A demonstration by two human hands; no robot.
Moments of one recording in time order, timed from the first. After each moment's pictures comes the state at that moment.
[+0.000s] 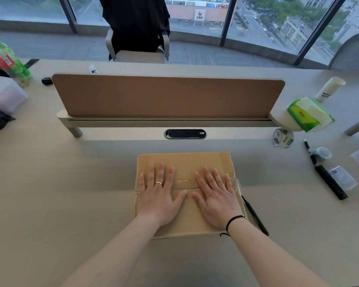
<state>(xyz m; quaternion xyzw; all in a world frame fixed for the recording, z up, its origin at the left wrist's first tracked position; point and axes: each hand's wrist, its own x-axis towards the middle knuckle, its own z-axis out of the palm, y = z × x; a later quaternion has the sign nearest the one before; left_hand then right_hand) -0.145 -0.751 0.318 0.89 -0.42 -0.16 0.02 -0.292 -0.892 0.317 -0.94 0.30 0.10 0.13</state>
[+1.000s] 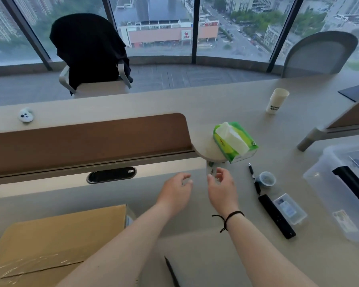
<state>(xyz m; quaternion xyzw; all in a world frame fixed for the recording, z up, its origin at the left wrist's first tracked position) -0.286 -1.126 0.359 0.81 -0.33 -0.34 0.33 -0.399 -1.217 0.338 -0.65 0.56 -0.21 0.47</state>
